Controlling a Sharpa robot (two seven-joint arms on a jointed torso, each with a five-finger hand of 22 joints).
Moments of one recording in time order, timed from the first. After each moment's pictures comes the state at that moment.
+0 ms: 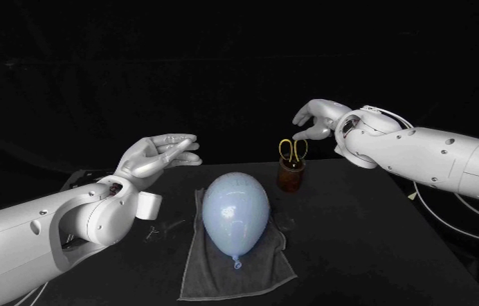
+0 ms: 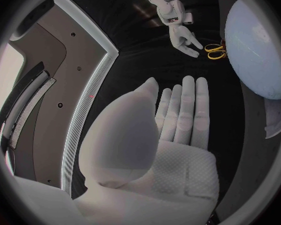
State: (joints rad) left arm 1.18 -0.96 -0.03 1.63 -0.02 -0.24 0.49; left_hand 1.56 -0.14 0.23 0.28 0.05 0.87 0.21 0.28 0.18 1.10 0.15 0.09 0.06 1.09 0.09 0.37 0.30 0.17 0.96 0.21 0.36 0.14; right arm 1.42 -0.75 -0.16 1.18 -1.33 -0.33 -0.09; right_hand 1.32 -0.13 0.25 -0.04 0.08 0.88 0.19 0.14 0.23 0.95 0.14 0.06 0.07 1.47 0.05 1.34 1.10 0.12 1.21 0.15 1.17 0.90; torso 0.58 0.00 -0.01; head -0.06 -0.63
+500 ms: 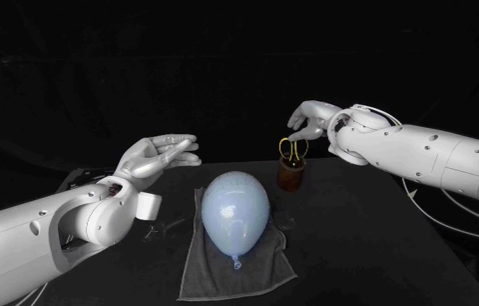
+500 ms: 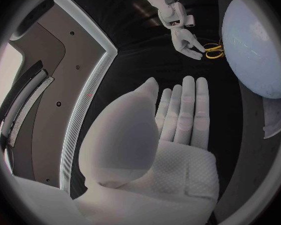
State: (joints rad) left arm 1.18 -0.95 -0.03 1.63 -0.01 -0.24 0.49; left_hand 1.56 -0.14 0.23 0.28 0.05 0.87 0.21 0.28 0.18 1.10 0.15 0.09 0.06 1.08 0.09 0.37 0.30 0.17 0.96 0.21 0.36 0.14; right arm 1.42 -0.69 -0.16 1.10 -1.32 -0.27 -0.08; right_hand 1.33 -0.11 0.25 -0.03 0.08 0.91 0.19 0.14 0.24 1.02 0.13 0.08 0.08 1.47 0.05 1.37 1.15 0.12 1.25 0.15 1.20 0.95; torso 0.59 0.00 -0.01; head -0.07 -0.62
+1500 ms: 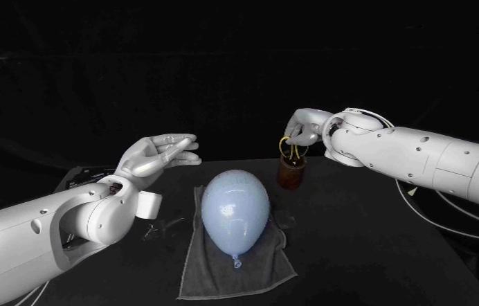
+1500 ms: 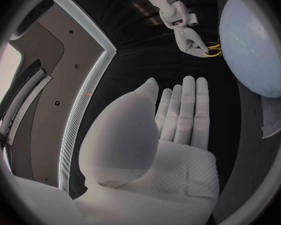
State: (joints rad) left arm 1.18 -0.95 -0.03 1.62 -0.01 -0.24 0.49; left_hand 1.56 -0.14 0.23 0.28 0.05 0.87 0.22 0.28 0.18 1.11 0.15 0.08 0.06 1.08 0.10 0.37 0.31 0.17 0.96 0.21 0.35 0.14; right arm 1.41 -0.66 -0.16 1.08 -1.31 -0.18 -0.06; right_hand 1.33 -0.07 0.55 -0.01 0.06 1.03 0.16 0.17 0.27 1.17 0.10 0.07 0.07 1.47 0.02 1.43 1.21 0.11 1.30 0.12 1.28 1.08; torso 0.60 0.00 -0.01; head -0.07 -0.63
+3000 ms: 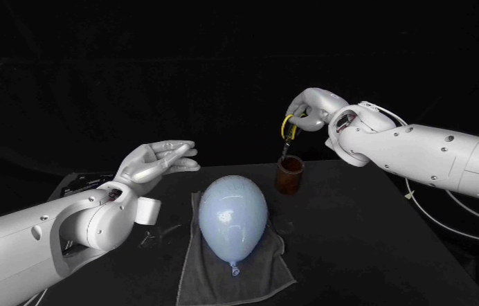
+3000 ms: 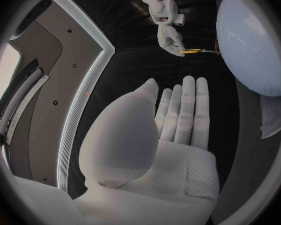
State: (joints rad) left arm 1.18 -0.93 -0.03 1.60 0.00 -0.24 0.48; left_hand 1.55 -0.14 0.23 0.29 0.05 0.87 0.22 0.28 0.18 1.11 0.15 0.08 0.06 1.08 0.10 0.37 0.31 0.17 0.96 0.21 0.36 0.14; right arm 1.47 -0.77 -0.14 1.27 -1.31 -0.48 -0.10; right_hand 1.30 -0.07 0.65 -0.05 0.04 1.06 0.14 0.28 0.33 1.25 0.11 0.07 0.09 1.47 -0.01 1.45 1.25 0.10 1.34 0.09 1.33 1.17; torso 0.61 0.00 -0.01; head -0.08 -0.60
